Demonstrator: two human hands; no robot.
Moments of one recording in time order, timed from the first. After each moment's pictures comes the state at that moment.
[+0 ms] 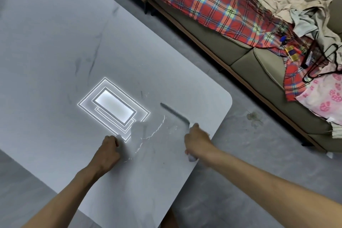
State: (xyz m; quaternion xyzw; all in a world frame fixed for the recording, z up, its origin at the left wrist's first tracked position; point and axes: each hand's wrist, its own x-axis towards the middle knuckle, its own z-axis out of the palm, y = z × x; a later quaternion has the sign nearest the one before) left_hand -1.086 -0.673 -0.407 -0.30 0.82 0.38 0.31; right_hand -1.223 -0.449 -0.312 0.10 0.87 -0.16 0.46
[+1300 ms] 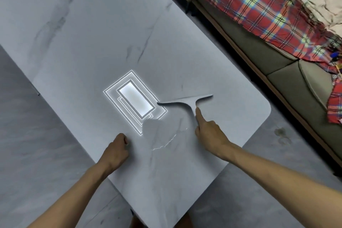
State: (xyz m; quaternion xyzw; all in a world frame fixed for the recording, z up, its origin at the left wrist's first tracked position) left_hand -0.996 -0.734 -0.422 -0.38 0.78 0.40 0.29; right_hand -1.194 -0.514 -0.338 -0.16 0.88 -0.09 0.43
